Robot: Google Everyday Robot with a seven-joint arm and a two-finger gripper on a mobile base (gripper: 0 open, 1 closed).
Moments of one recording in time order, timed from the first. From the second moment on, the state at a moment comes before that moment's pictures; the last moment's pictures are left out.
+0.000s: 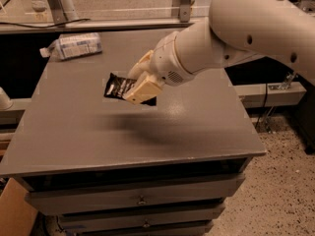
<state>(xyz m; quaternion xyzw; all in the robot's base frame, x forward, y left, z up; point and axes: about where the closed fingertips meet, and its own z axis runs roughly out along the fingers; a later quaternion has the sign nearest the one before) 0.528 0.039 0.918 -0.62 0.65 0.16 0.40</state>
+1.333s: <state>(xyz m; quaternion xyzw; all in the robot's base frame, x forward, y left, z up) 0.617 0.076 0.884 -0.61 0.67 0.16 0.40</state>
